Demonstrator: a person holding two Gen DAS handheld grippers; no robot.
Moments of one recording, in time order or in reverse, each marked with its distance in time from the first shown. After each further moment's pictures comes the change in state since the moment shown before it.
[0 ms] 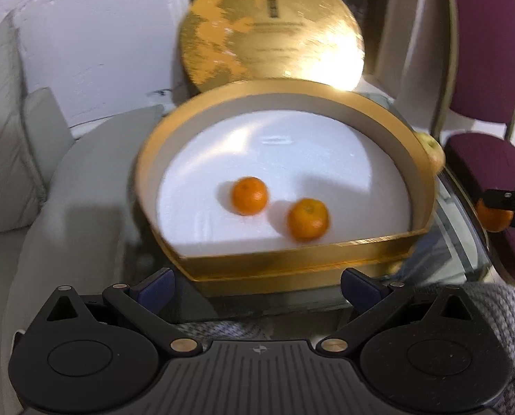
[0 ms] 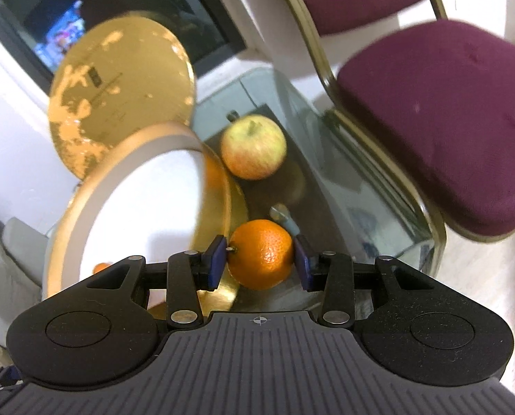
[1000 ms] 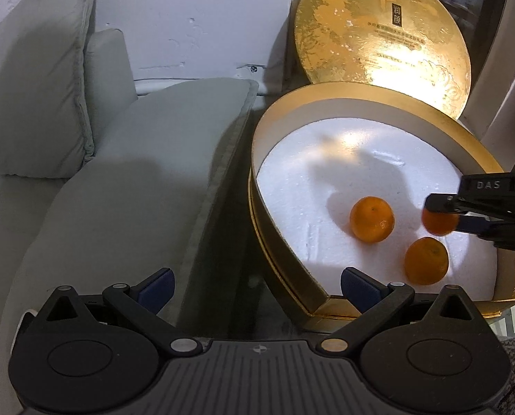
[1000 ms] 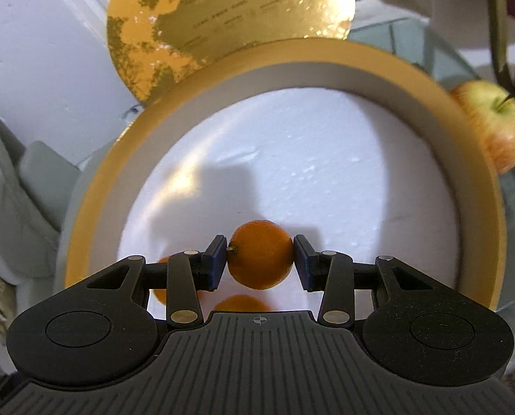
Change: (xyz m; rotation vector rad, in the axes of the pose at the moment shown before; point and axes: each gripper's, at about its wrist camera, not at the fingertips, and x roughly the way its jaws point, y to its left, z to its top) left arm 0.052 0.087 0.007 -0.217 0.037 0.093; right arm 0.148 0.147 -0.006 -0.192 0.206 0.171
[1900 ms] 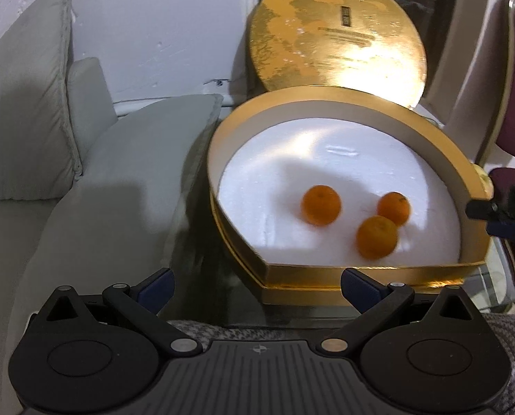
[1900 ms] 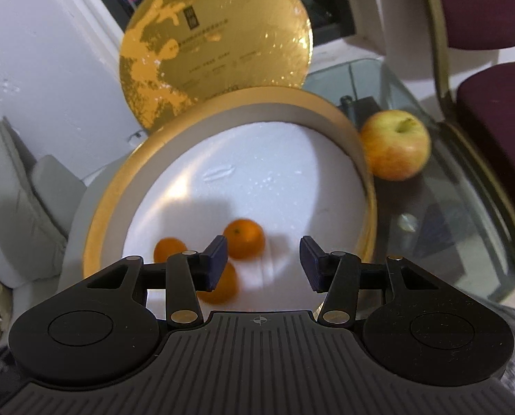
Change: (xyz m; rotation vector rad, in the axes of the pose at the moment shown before) left arm -0.046 -0.035 -0.017 0.099 -0.032 -0.035; right arm -0.114 -0.028 -0.037 -0.015 -0.124 -0.066
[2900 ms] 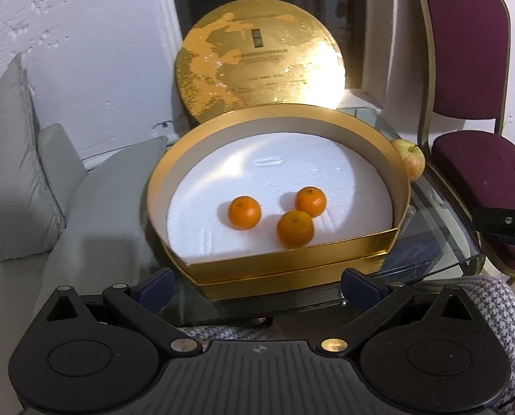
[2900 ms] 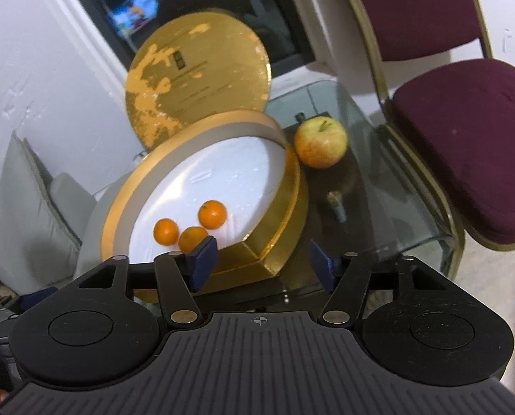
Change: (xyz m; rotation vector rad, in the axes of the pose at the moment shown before) left arm -0.051 -0.078 -0.018 0.210 -0.065 -0.030; right arm -0.110 -0.055 -0.050 0.058 -0.100 0.009
